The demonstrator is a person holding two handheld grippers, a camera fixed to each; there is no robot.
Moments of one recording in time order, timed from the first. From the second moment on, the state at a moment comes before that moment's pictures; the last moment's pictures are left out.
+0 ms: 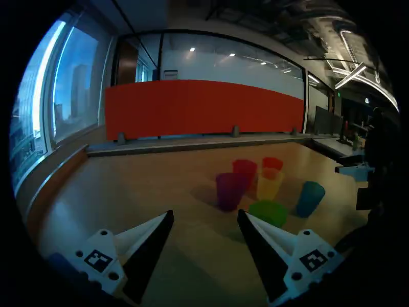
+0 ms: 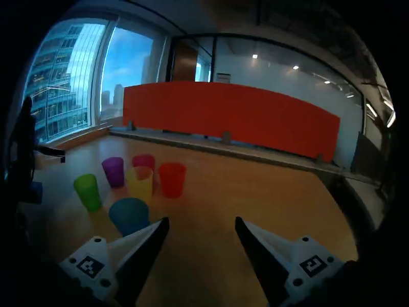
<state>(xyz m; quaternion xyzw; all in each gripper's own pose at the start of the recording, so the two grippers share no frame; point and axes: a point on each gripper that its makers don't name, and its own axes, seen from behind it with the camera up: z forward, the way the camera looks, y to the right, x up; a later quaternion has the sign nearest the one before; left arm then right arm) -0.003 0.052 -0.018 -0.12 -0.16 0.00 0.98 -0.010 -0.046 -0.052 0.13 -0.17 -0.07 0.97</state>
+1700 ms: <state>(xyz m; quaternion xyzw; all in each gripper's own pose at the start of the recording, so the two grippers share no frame) 0.104 0.028 -0.020 0.01 0.08 0.06 1.00 0.072 -0.015 -0.059 0.00 -0.01 -0.02 1.00</state>
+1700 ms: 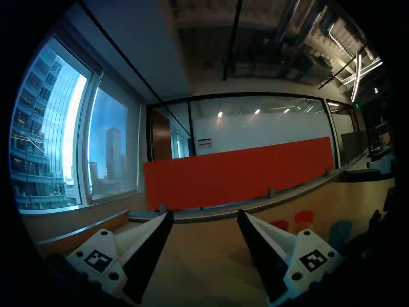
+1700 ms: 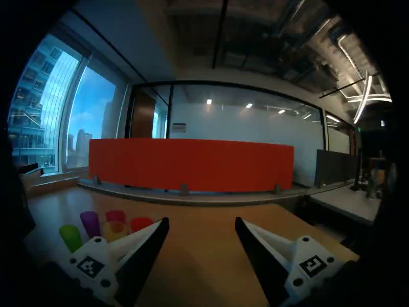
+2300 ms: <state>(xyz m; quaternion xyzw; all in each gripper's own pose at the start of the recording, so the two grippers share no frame) 0.061 0.006 -0.017 0.02 0.05 0.04 1.00 0.075 -0.017 -0.066 -0.01 -0.01 -0.03 1.00</state>
